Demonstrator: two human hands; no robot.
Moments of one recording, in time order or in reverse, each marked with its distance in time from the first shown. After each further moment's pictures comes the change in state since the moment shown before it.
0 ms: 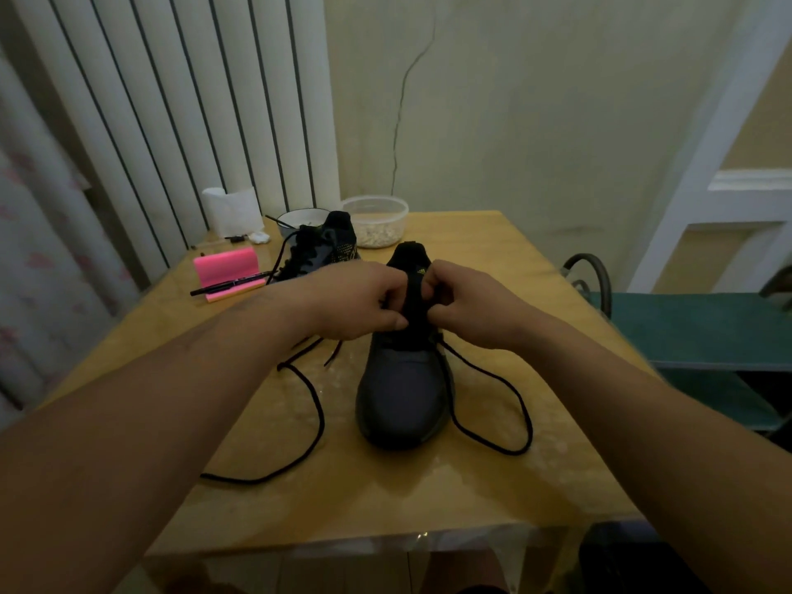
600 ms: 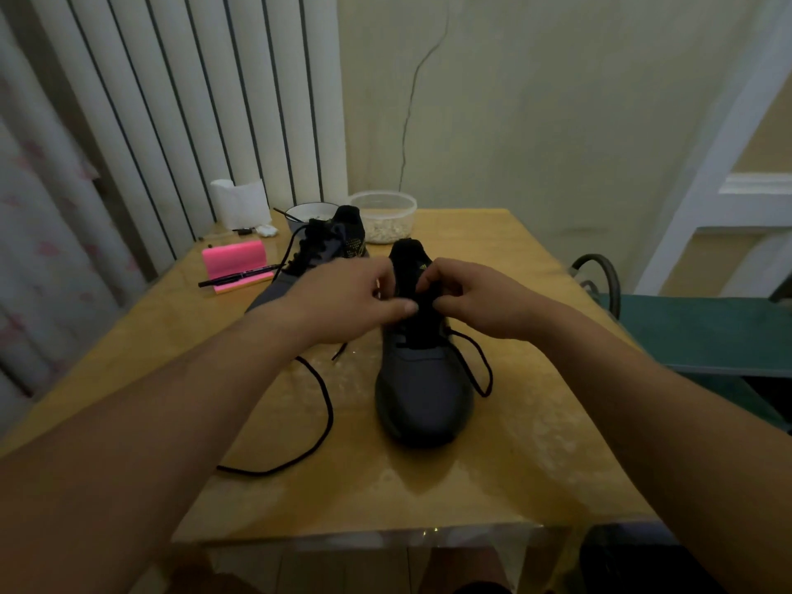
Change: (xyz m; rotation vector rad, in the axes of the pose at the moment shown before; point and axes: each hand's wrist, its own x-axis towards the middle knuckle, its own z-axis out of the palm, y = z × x) left_hand -0.016 -0.015 0.020 -0.114 0.193 -0.161; right_hand 0.007 0.003 -0.005 0.063 -0.105 -0.023
